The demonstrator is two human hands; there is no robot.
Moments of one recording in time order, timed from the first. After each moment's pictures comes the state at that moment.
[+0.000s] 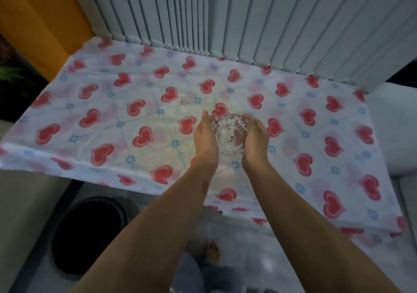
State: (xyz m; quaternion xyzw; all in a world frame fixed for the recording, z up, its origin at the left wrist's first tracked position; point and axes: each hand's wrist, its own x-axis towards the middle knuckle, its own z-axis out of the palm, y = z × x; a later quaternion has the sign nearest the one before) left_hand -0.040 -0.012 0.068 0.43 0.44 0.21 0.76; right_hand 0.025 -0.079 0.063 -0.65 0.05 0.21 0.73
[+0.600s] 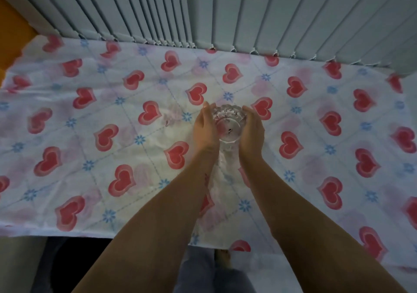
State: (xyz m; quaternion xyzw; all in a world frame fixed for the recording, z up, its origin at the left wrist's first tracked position) left_hand 0.087 0.082 0.002 0.54 0.46 0.19 0.68; right_hand 0.133 0.015 -0.002 -0.75 0.09 0.15 0.64
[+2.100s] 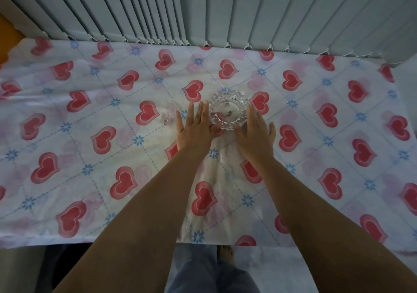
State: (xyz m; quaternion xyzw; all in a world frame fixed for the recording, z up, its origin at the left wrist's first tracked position) left_hand 0.069 0.126 -0.047 0.96 0.25 -0.09 0.10; right_hand 0.146 -0.020 -0.043 -0.95 -0.20 0.09 0.22
